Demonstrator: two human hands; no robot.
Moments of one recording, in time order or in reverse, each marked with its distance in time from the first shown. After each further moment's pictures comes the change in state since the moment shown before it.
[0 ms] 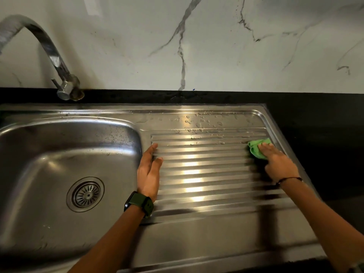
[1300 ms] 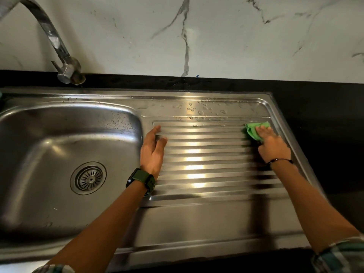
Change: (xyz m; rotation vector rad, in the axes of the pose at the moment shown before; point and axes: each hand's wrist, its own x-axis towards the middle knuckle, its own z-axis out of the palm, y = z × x) left_hand 0.010 0.012 0.008 0.113 -0.030 0.036; right_hand 0.019 -0.017 0.008 0.060 0.064 0.039
